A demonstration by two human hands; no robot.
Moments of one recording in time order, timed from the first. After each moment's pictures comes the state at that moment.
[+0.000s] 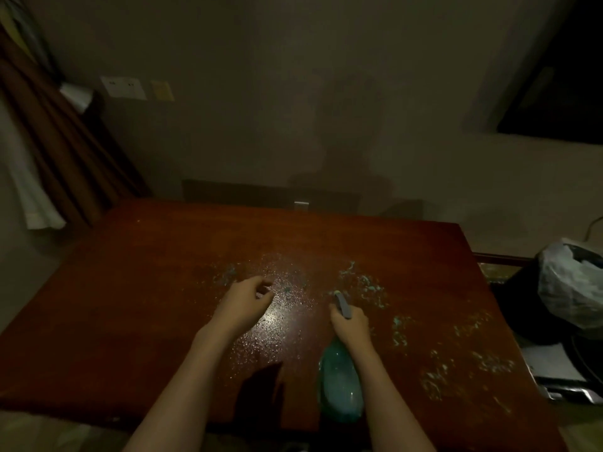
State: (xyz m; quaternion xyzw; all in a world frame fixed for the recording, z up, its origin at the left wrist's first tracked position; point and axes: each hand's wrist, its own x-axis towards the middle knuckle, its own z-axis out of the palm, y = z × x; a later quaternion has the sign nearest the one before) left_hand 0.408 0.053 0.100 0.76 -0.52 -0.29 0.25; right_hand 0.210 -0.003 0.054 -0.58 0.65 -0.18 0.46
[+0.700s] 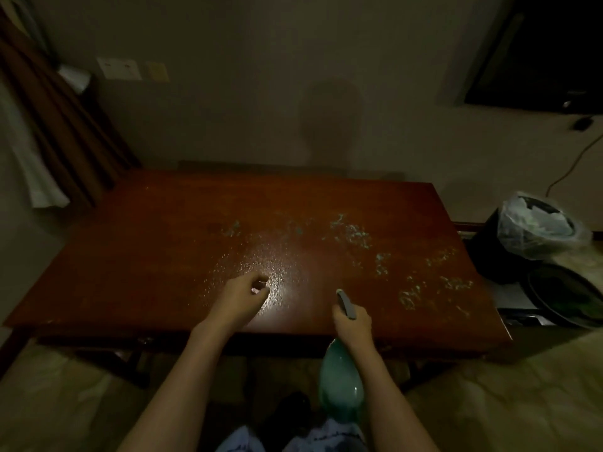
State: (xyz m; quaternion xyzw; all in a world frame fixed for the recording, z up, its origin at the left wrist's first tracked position) left_hand 0.372 0.205 0.099 0.75 -0.53 -0.31 0.26; right_hand 0.160 0.168 0.053 -0.55 0.67 -0.20 0.47
